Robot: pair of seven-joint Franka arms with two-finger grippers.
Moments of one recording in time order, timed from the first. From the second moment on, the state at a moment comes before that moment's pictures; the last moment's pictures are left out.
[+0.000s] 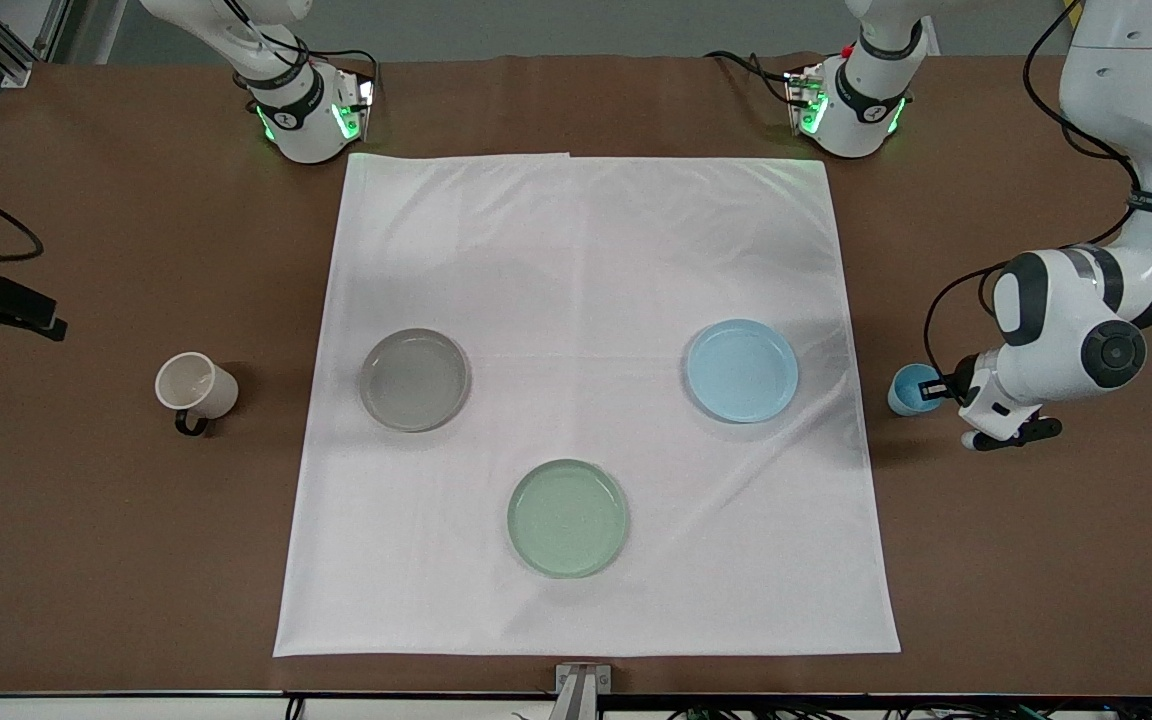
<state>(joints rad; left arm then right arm) 0.12 0.44 -0.08 -1.98 0.04 2.24 -0.16 -0.02 0.22 -0.09 -1.44 -0.03 1.59 -0.09</state>
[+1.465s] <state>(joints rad) -0.02 0.41 -0.42 -1.97 0.04 2.17 -0.79 -0.08 0.51 -0.09 -1.89 0.01 2.36 -0.19</state>
